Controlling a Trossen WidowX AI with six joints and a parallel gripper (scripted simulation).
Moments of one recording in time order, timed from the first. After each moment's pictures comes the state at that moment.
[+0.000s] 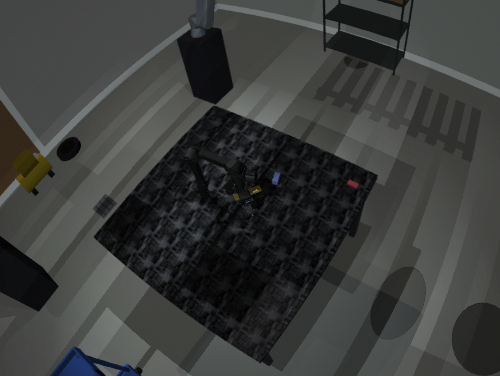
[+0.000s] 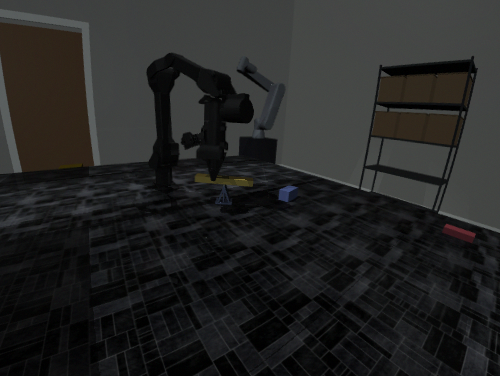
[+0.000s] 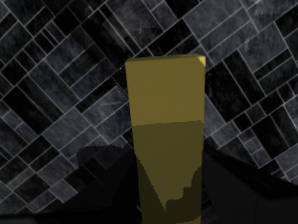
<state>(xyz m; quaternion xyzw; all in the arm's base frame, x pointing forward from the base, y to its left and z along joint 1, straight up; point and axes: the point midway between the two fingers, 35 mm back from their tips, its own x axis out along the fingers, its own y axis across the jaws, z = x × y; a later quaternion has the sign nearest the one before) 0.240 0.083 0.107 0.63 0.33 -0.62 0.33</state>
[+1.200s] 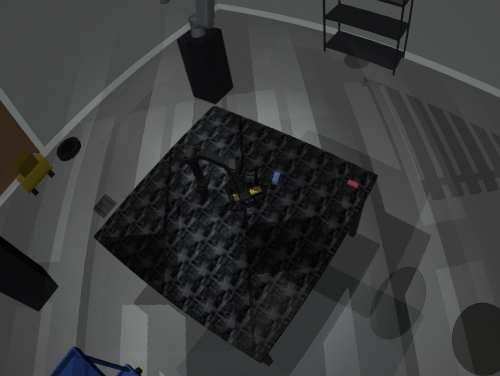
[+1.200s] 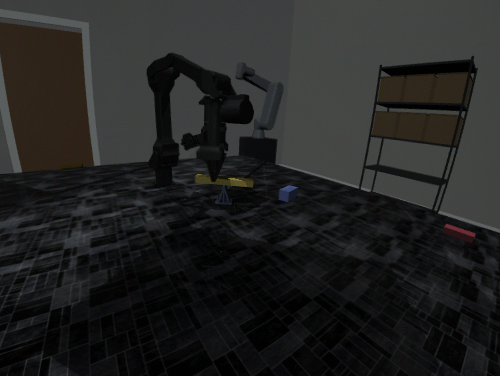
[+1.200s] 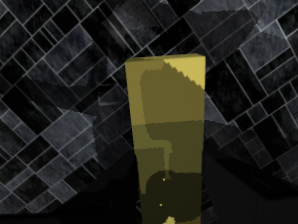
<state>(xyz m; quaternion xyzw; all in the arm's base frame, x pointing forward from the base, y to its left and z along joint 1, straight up) 0.240 0.083 0.104 0.63 0.33 -0.62 0.33</state>
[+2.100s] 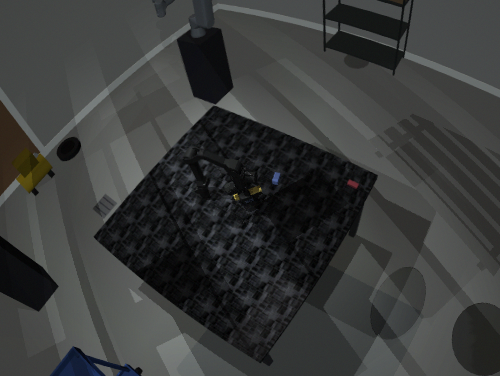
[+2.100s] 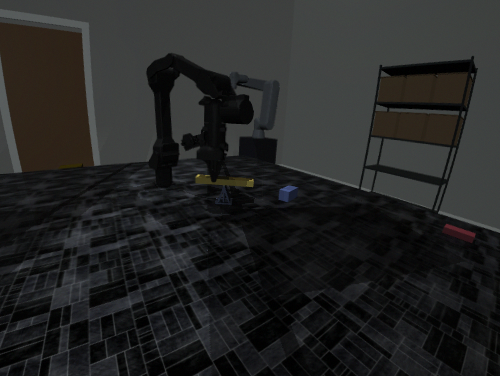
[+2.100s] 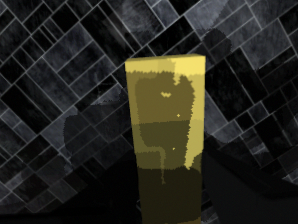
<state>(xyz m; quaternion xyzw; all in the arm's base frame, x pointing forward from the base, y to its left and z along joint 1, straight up) 0.240 0.084 0.103 0.63 0.33 -0.61 0.33</state>
